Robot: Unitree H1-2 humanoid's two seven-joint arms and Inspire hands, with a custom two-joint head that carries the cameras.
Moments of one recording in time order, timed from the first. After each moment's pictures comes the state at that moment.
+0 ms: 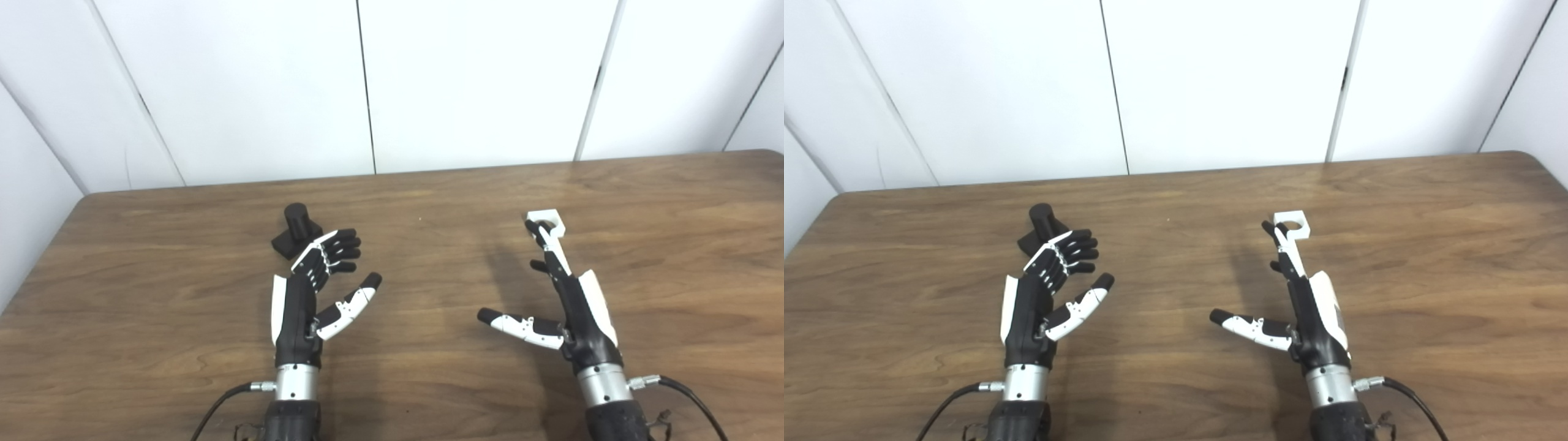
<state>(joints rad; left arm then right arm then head) -0.06 -0.09 -0.07 0.03 0.21 -0.30 0.14 0.02 -0.07 0.10 -0.20 -0.45 -0.02 -0.11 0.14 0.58</state>
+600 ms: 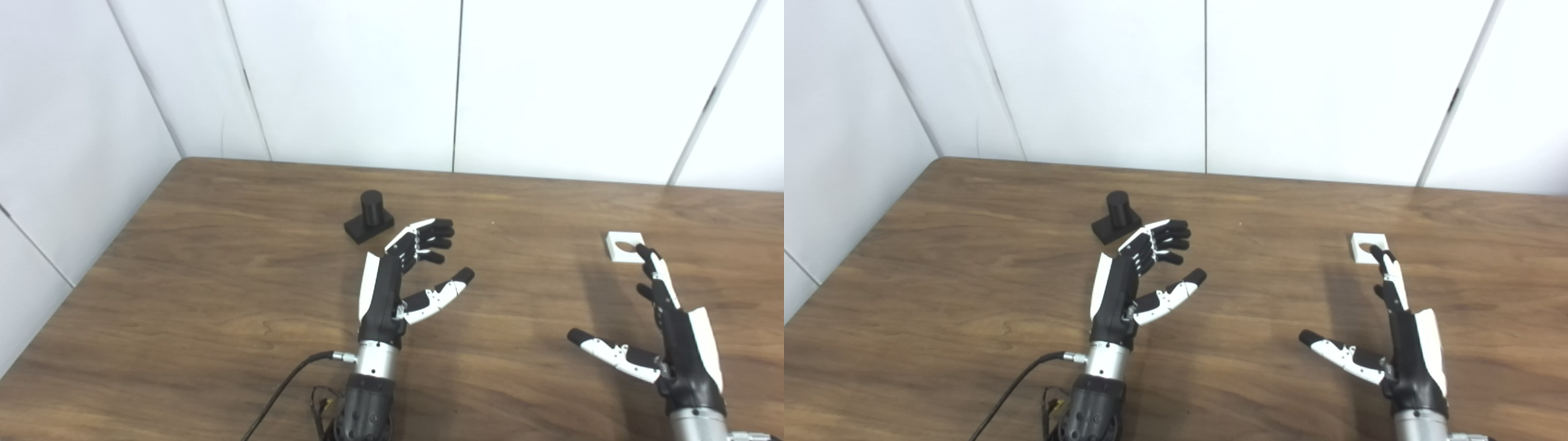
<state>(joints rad) -0.09 -0.15 -0.10 0.09 0.30 -0.34 0.20 0.03 -0.11 0.05 -0.24 -0.38 0.03 -0.08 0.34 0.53</state>
